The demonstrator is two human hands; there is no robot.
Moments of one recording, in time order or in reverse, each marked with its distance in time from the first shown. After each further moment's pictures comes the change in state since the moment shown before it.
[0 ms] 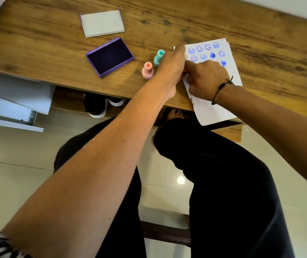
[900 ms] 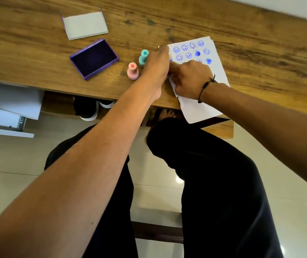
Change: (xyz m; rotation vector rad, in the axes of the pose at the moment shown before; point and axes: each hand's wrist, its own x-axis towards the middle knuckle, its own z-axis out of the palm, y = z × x) left_hand -0.005 -0.002 0.005 0.027 0.037 0.049; right_hand -0.007 0.001 -0.003 0.009 0.014 -0.059
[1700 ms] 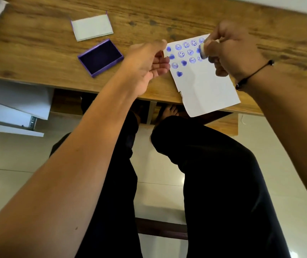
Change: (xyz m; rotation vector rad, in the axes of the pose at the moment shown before) left_hand -0.038 0.014 -0.038 0.017 -0.066 0.074; right_hand -0.048 0.005 -0.068 0.980 0.190 0.385
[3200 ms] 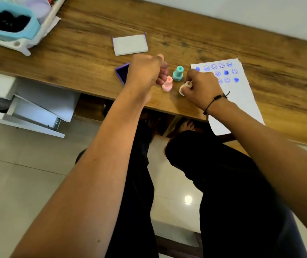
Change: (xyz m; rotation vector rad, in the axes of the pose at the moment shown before) left_hand 0.011 0.013 -0.058 0.165 0.228 0.137; right_hand 0.031 0.010 0.102 -0.724 -0.045 -0.222
